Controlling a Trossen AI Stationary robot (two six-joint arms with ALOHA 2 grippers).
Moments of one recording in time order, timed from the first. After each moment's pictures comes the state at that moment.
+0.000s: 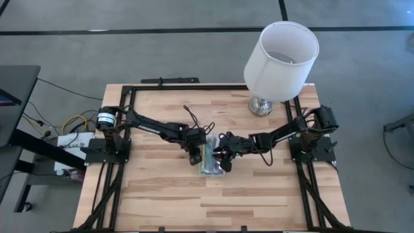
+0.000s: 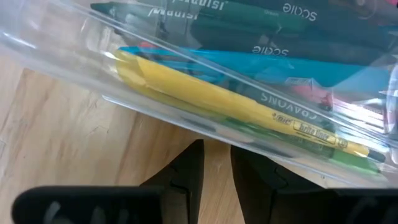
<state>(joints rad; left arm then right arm) 0.03 1.87 1.03 -0.28 0.12 -0.33 0.14 1.78 0.70 0.38 0.09 0.33</state>
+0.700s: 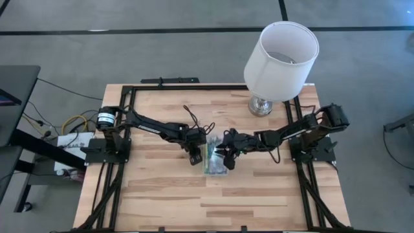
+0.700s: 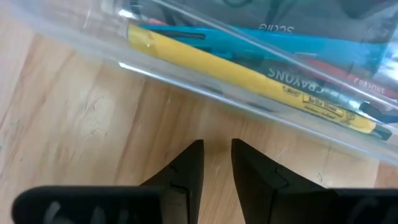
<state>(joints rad) 0.03 1.87 1.03 -0.27 0.12 -0.34 0.14 1.61 0.70 0.33 0.13 0.31</state>
